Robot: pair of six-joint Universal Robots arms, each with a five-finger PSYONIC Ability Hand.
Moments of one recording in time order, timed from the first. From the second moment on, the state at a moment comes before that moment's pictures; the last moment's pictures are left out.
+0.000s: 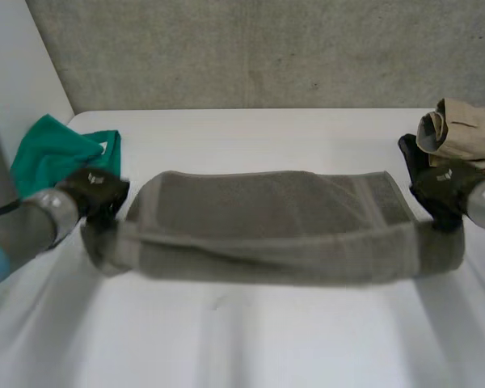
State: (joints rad) left arm 4.56 -2.01 -1.45 3.01 -1.35 3.74; right arm 1.65 -1.14 1.35 0.33 1.38 2.31; left_hand 1.14 1.20 1.19 1.20 0.97; right_hand 1.00 1.17 1.19 1.19 0.99
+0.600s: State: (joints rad) left arm 4.40 -1.96 -1.07 3.56 -1.51 3.60; right arm 1.81 -1.13 0.96 -0.32 1.53 2.51; left_hand 1.14 1.20 1.19 1.20 0.97; right_hand 0.71 0.82 0.83 0.85 0.68
